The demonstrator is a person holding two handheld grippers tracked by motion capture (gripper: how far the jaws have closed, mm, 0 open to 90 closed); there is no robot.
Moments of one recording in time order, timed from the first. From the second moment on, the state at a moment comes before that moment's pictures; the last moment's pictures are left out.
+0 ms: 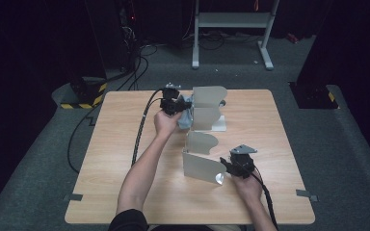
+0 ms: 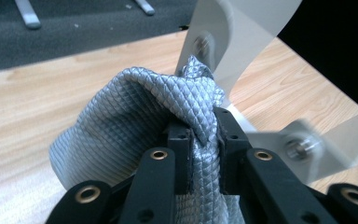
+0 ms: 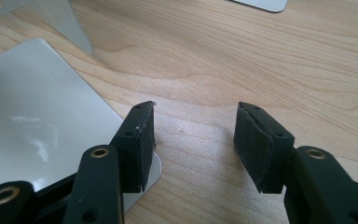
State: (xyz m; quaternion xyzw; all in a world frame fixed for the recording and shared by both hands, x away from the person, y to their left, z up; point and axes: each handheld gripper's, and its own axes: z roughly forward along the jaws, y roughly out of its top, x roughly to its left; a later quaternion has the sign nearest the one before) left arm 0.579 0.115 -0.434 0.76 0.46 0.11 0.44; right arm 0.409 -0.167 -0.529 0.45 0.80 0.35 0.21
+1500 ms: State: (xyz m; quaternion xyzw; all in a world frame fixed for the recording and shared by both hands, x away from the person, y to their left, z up) left arm 0.589 0.113 -0.399 0.76 0.44 0.12 0.46; right arm 0.408 -0.166 -0.529 0.45 0.79 0.35 0.21
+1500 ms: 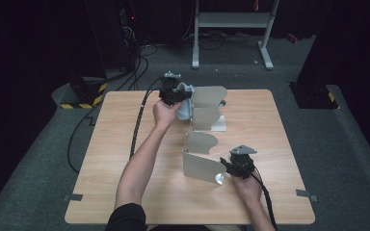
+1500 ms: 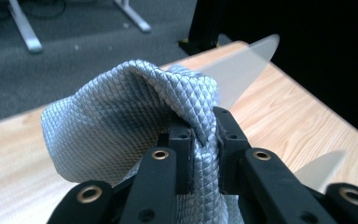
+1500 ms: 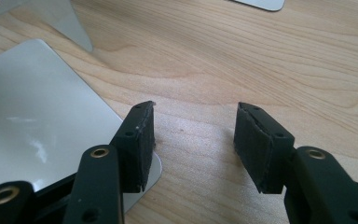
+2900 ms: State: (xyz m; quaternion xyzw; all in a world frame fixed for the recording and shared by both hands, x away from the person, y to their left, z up) left arm 0.574 0.112 -0.464 0.76 0.45 0.09 0.45; right arm 0.407 -0.166 -0.529 0.45 0.79 0.35 0.22
